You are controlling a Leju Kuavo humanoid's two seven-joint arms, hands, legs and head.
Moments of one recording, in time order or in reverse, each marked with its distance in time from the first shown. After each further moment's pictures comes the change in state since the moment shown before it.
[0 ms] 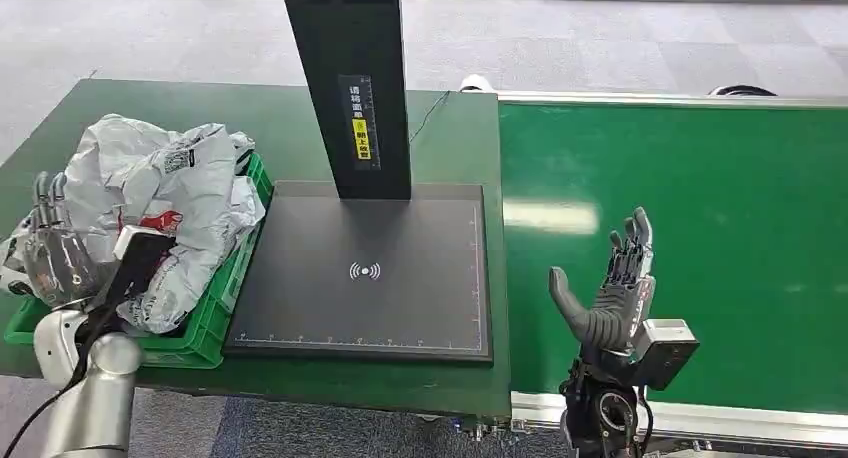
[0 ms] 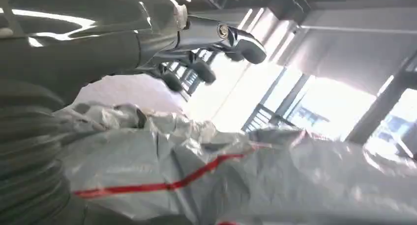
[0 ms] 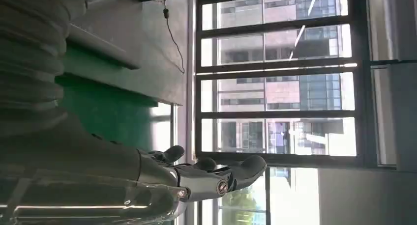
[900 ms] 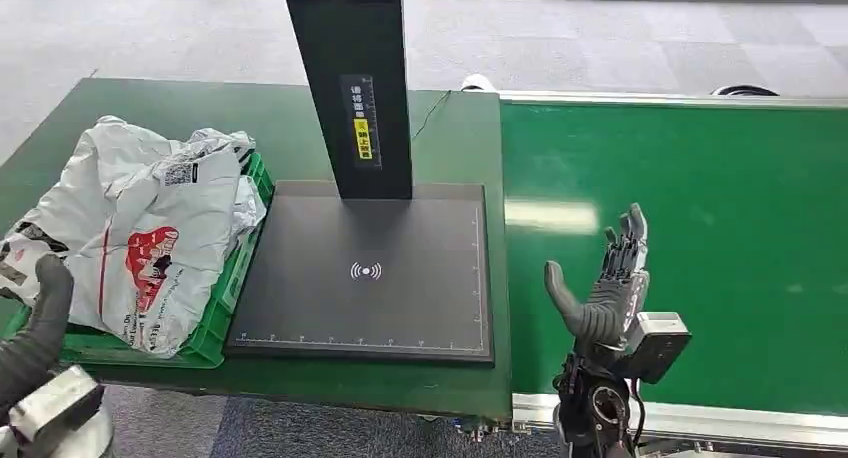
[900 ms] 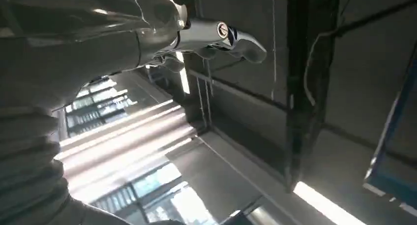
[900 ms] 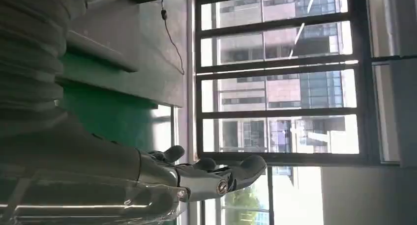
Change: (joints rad) left arm 0.290 -0.290 -0.079 -0.745 0.338 0.172 -0.510; right arm -0.021 0.008 0.014 0.026 -0.012 -0.030 0.000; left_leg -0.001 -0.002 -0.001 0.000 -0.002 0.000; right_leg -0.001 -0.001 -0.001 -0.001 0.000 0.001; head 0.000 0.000
